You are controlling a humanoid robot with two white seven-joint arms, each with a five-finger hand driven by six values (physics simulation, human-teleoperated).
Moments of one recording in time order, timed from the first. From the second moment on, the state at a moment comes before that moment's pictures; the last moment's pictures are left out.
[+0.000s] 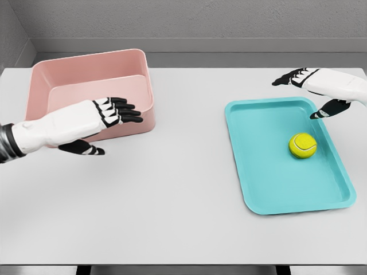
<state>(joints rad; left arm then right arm) -0.41 0.96 -0.54 -1.75 -0.27 -0.61 -0.23 -0.81 -1.00 0.85 -1.30 0.14 -0.61 0.34</state>
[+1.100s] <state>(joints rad) -0.35 1.04 -0.60 -1.76 -0.48 -0.61 -0.23 -0.77 -1.05 0.92 -1.36 0.14 -0.61 0.51</state>
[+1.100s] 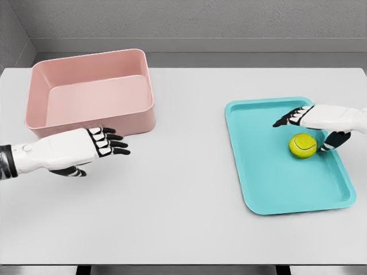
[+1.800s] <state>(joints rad) -0.42 0.98 -0.69 -1.76 -0.53 -0.61 -0.23 -0.77 -1.00 0.97 -1.26 0.15 -0.61 0.52</state>
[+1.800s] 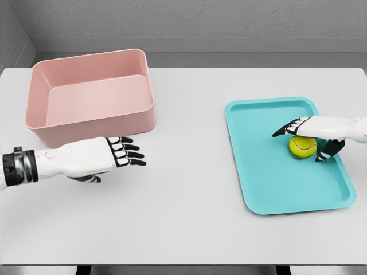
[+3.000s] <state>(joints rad) -0.56 0.97 -0.86 -1.76 -0.43 -0.61 -0.23 -0.77 -0.98 0.98 -1.22 0.15 -0.61 0.54</state>
